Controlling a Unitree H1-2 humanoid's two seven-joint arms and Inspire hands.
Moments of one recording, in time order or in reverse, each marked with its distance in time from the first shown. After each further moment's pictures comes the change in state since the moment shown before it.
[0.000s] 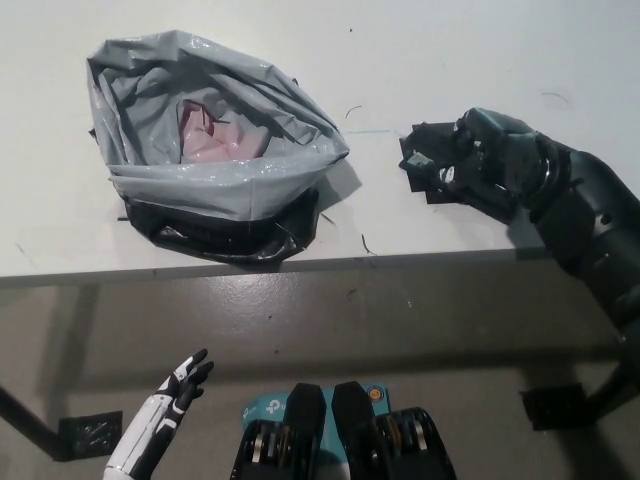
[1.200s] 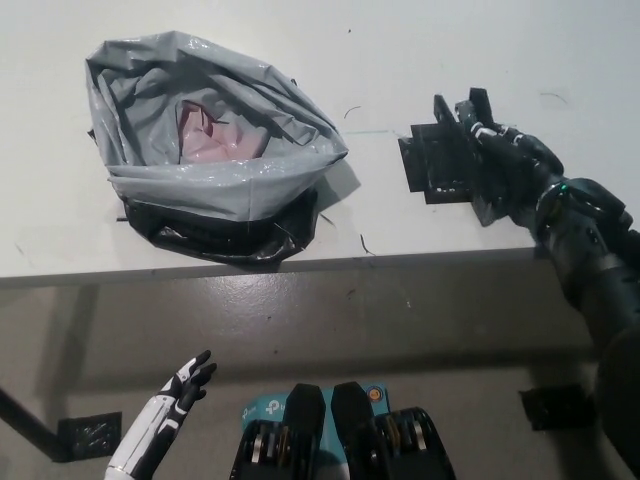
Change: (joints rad) left_arm -0.001 0.003 -0.001 -0.003 0.000 0.010 -0.018; right_arm 0.072 0.070 -0.994 0.075 0.567 0.061 0.021
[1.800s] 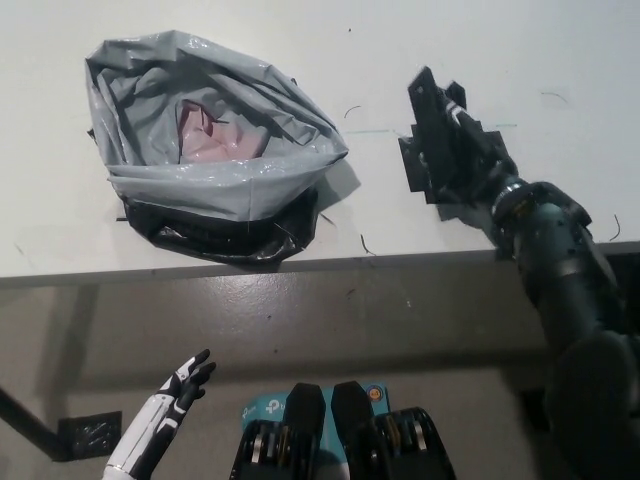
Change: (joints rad) left_arm -0.002 0.003 0.003 -0.001 0.002 0.003 -0.005; right_arm -0.002 0.123 -0.169 -0.151 0.278 0.184 0.053
